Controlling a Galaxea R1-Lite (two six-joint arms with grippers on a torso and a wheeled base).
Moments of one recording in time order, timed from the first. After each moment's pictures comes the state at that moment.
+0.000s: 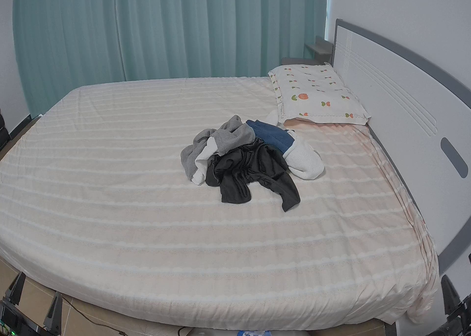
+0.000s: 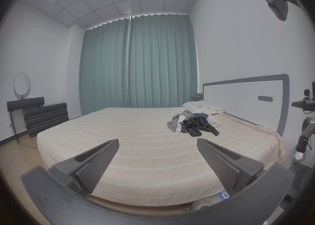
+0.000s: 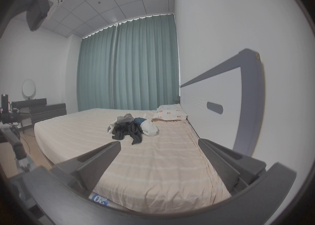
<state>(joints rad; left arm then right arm) 0.00 0.02 -0.02 0.00 -0.01 0.02 -0.01 0.05 -0.09 0.00 0.06 0.00</state>
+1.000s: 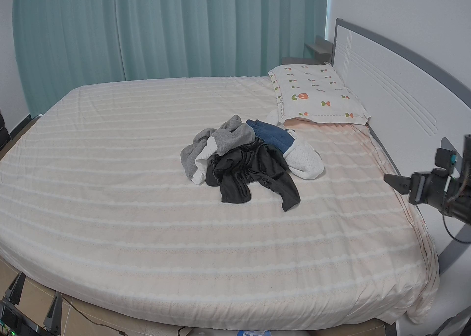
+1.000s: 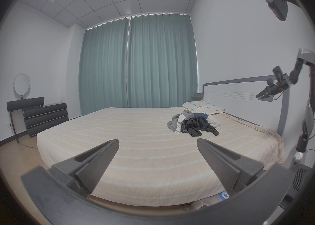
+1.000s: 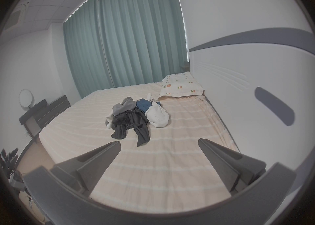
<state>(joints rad) 0.00 0.02 -0.02 0.00 -0.01 0.02 0.17 1.36 -0.55 -0.48 -0.03 0.14</state>
